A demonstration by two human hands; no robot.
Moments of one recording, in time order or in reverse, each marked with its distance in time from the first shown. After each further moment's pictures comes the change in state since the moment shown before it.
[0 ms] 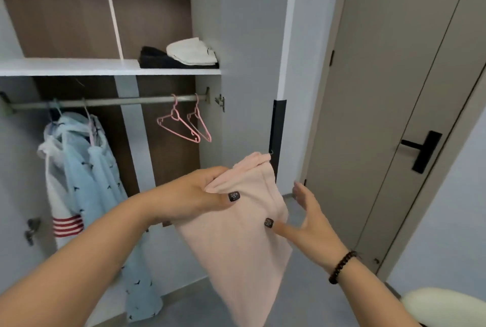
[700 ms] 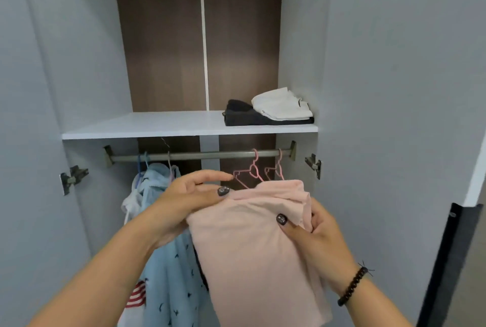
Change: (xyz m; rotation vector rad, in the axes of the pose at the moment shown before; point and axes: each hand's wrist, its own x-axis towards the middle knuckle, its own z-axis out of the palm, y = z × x) left_hand 0.045 -0.071 -0.223 -0.397 0.560 -0.001; right_hand 0.237 -0.104 0.150 0.467 -0.267 -0.345
